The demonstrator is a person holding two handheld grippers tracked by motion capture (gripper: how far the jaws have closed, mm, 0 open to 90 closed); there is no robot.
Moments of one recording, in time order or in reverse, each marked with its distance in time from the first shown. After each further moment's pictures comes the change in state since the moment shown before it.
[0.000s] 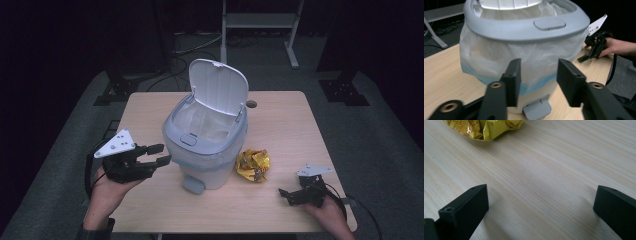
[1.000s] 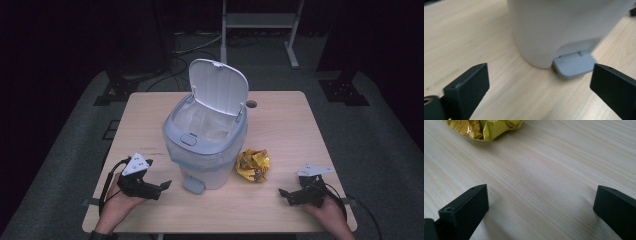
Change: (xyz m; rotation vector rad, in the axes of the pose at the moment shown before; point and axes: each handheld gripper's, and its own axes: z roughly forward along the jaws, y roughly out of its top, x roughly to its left) left arm 0.029 -0.106 0.051 0.195 0.139 -0.031; right arm 0.000 0.000 0.000 0.000 0.000 0.000
